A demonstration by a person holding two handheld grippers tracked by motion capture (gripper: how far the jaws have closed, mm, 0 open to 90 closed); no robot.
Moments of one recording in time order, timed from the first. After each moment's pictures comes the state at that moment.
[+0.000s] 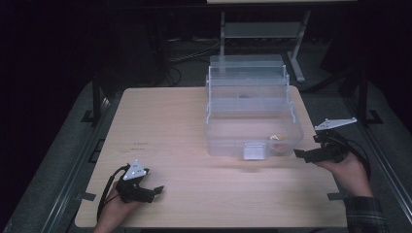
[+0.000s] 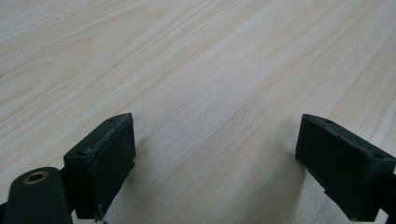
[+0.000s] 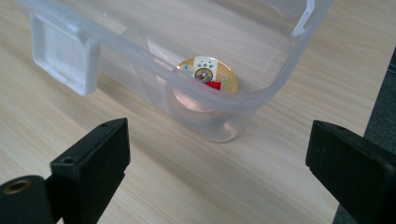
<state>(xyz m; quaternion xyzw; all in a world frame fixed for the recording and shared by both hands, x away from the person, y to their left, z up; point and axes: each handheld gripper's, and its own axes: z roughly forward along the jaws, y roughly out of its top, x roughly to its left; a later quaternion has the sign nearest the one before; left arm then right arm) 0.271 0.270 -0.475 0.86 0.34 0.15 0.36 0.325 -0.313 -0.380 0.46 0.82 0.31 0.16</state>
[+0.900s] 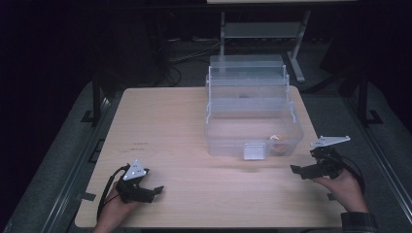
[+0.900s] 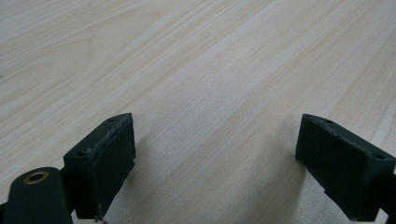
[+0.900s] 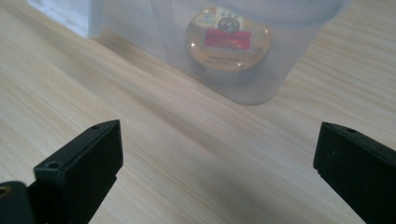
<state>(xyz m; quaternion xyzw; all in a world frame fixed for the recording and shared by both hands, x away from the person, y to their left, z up) 0.271 0.270 -0.475 0.85 0.34 0.15 0.36 0.301 -0.309 -0.423 0.47 0.82 0.31 0.14</state>
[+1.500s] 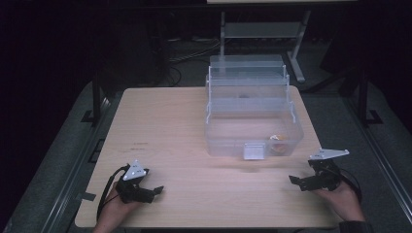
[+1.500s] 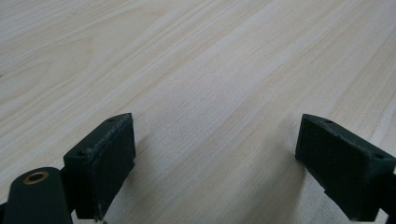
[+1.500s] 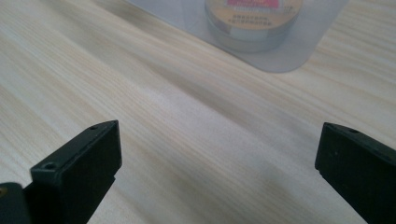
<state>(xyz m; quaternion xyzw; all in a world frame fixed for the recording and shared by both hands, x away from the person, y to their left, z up) 0.270 0.271 -0.475 0.86 0.34 0.15 0.36 0.281 -0.311 -0.452 0.46 0.82 0.33 0.13</state>
